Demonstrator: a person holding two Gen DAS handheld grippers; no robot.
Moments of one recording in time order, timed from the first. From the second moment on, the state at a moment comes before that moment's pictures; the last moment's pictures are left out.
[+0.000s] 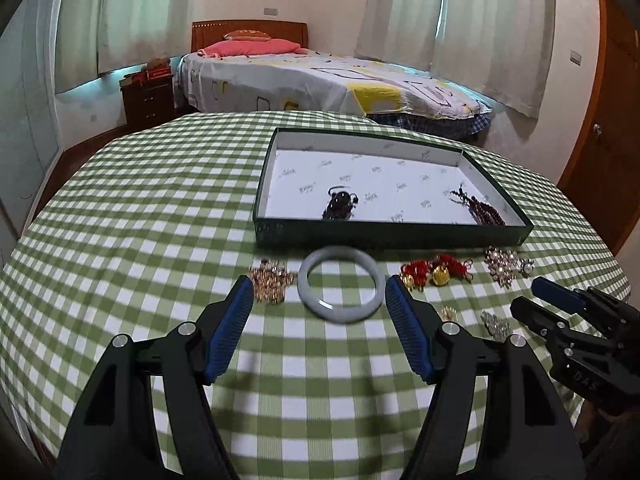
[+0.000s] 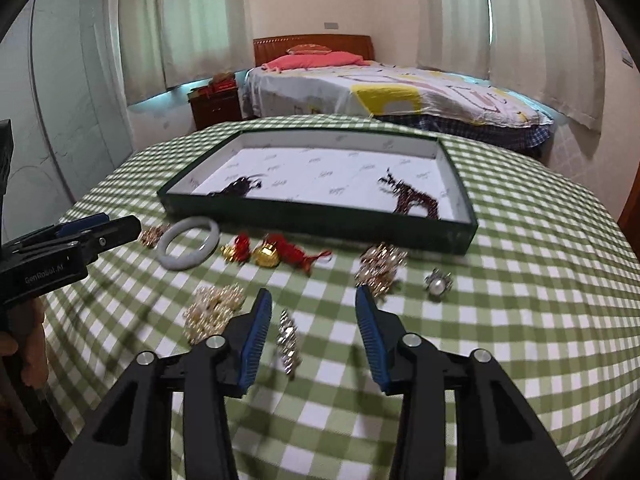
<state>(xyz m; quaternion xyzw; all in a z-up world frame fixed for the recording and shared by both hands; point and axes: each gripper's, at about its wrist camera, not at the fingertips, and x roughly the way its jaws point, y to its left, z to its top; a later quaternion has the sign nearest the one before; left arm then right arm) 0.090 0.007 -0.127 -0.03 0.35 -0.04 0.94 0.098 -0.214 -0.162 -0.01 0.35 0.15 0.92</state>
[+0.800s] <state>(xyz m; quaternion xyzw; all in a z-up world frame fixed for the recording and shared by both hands) 0.081 -0.028 -0.140 -0.02 0.37 -0.08 0.92 0.095 -0.215 -0.181 -0.02 0.39 0.16 0.91</state>
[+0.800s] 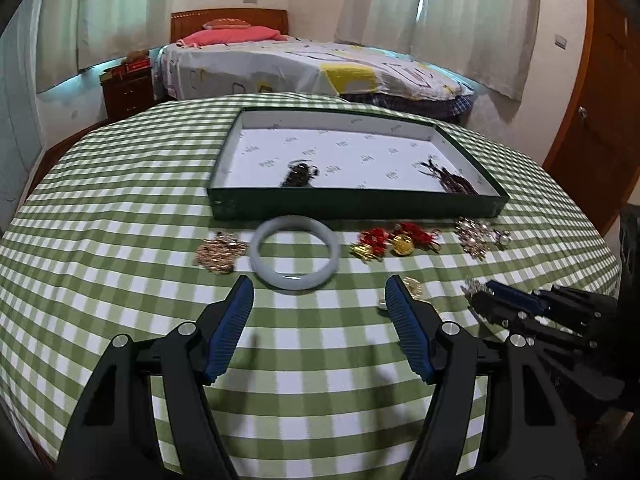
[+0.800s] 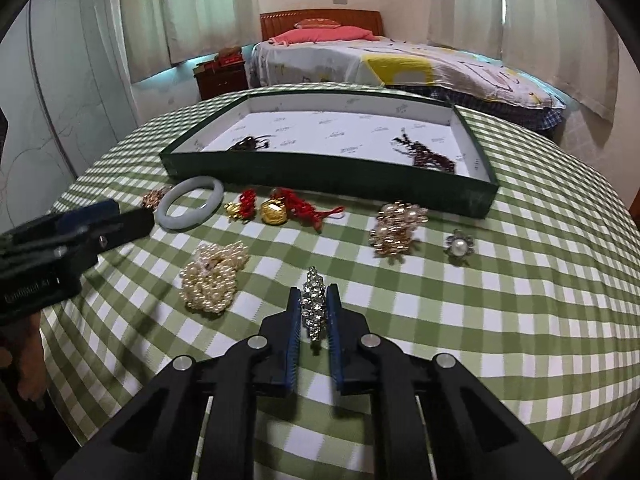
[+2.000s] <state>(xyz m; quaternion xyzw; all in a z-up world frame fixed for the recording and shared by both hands) 0.090 -0.085 -0.164 0.00 0.42 -0.14 0.90 0.096 -0.258 -0.180 0.02 0.37 0.12 0.92</state>
